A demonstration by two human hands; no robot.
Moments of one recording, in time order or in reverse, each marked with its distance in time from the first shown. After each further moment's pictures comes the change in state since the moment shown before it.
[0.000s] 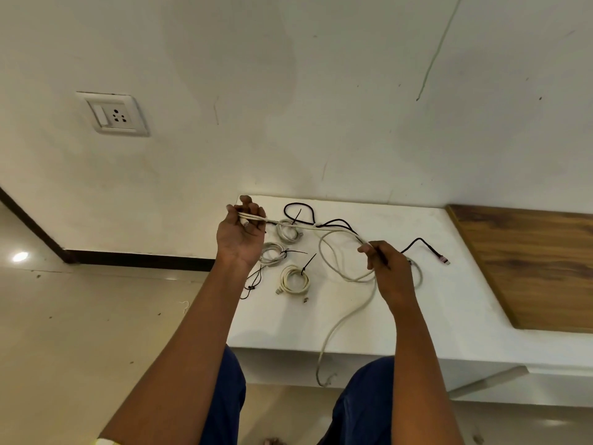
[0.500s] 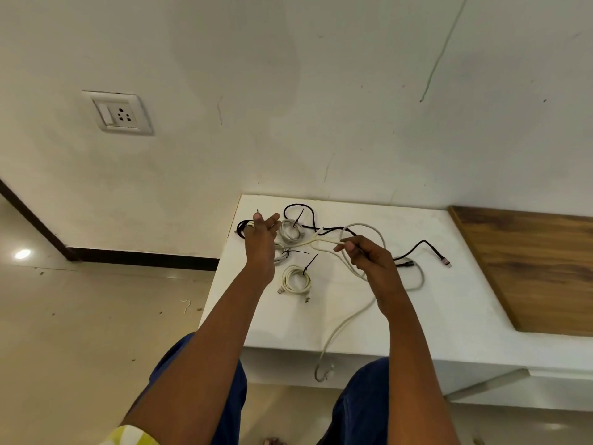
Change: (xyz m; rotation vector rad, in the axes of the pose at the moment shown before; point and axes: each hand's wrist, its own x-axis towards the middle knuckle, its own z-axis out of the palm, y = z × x) left_hand 0.006 -0.039 -0.016 0.870 0.242 0.145; right_hand -0.016 -0.042 0.011 0.264 -0.295 -0.069
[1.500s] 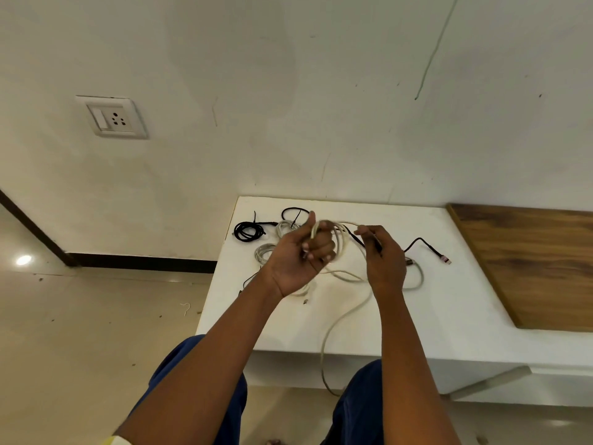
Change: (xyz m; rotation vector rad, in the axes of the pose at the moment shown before) left_hand -0.049 0.008 0.028 -0.442 -0.935 -0.432; right_hand 0.024 0.030 -0.007 -0.393 0.491 0.052
